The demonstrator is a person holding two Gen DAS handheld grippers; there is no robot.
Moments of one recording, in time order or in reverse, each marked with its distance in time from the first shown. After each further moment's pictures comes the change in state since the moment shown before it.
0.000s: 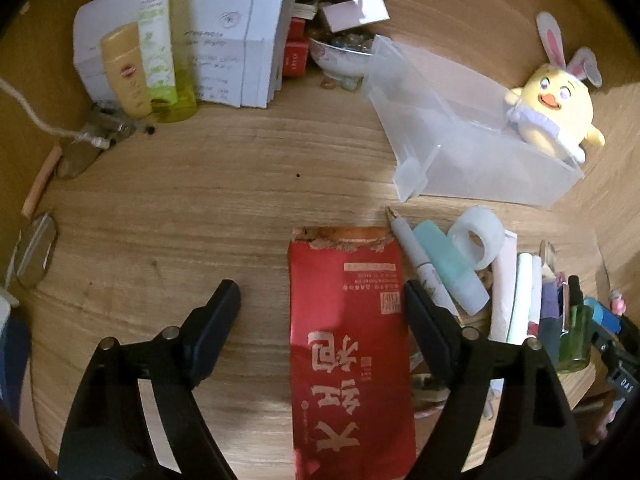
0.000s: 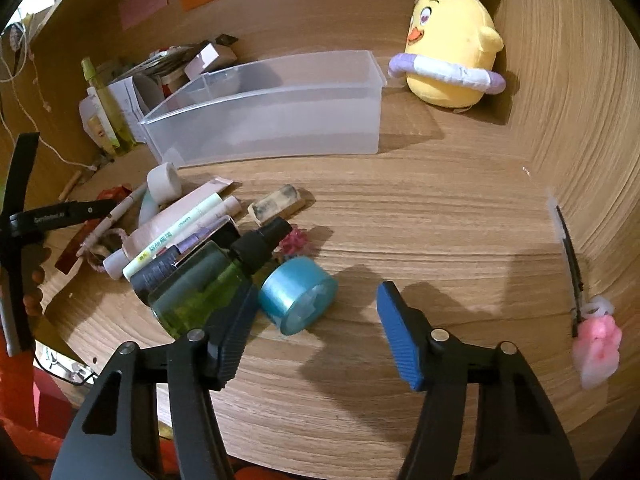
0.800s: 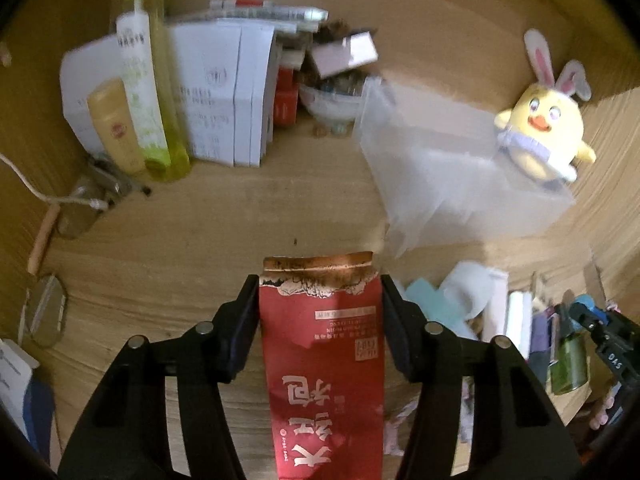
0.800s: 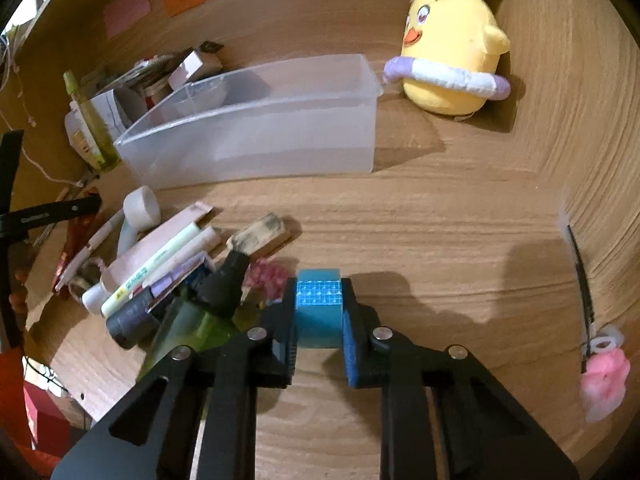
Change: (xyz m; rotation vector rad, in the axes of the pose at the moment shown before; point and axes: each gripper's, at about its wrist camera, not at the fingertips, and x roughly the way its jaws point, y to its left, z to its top) left arm -0.020 0.004 0.028 0.037 -0.105 -0.022; right arm 0.018 -0.006 0.021 0.016 -0.029 -0.022
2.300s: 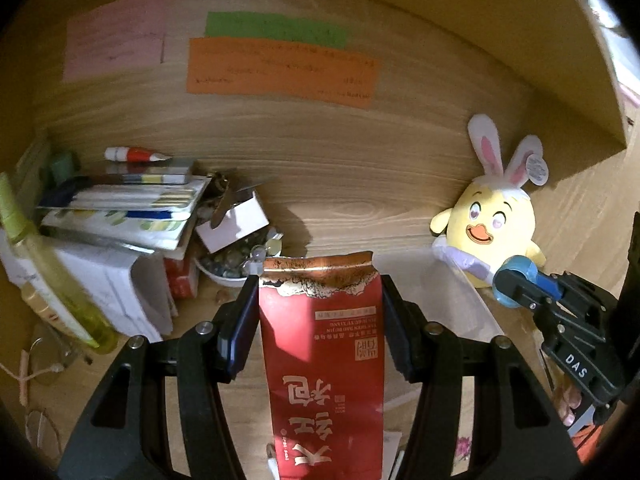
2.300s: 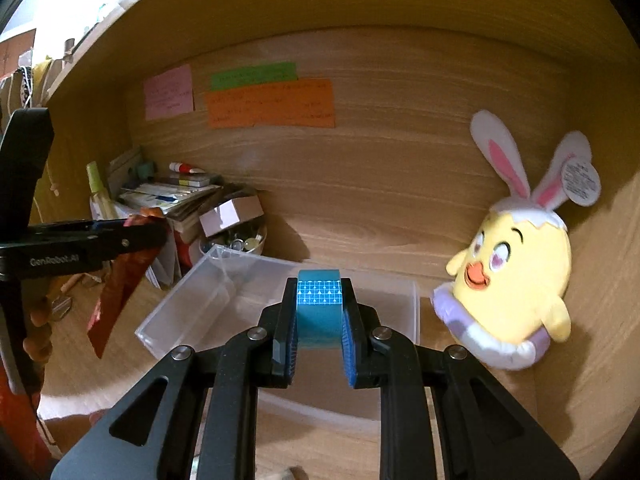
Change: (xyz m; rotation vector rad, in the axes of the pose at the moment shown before) left arm -0.003 -0.086 0.137 0.061 -0.182 -0.132; right arm -0.010 0.038 0.170 -0.209 -0.289 0.085
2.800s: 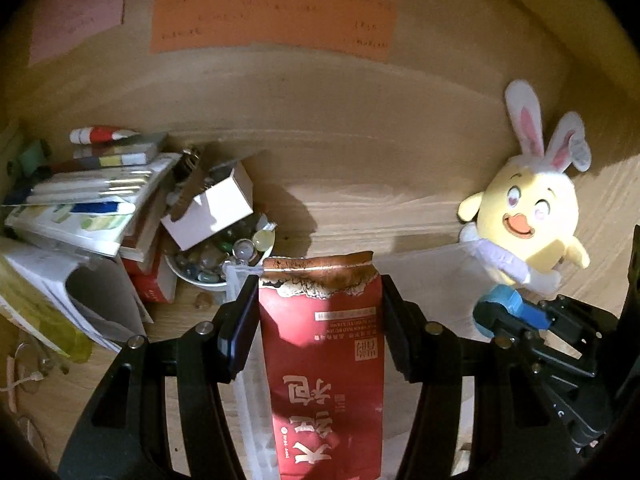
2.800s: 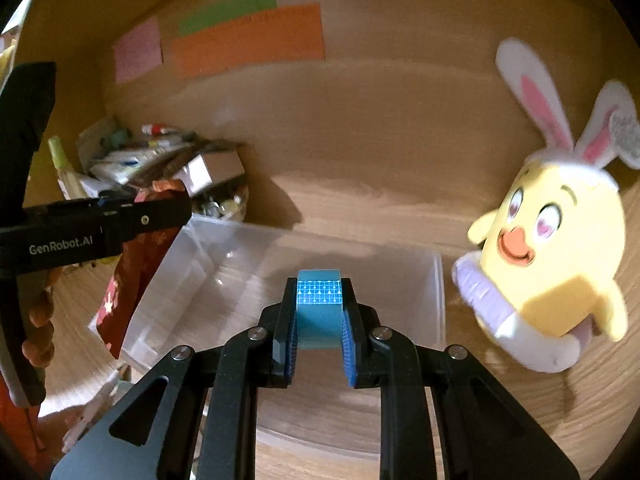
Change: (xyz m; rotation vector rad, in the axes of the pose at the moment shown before) left arm 0.073 -0.009 0.003 0.006 0.092 0.068; right arm 0.068 -0.014 -0.011 0.034 0.161 0.011
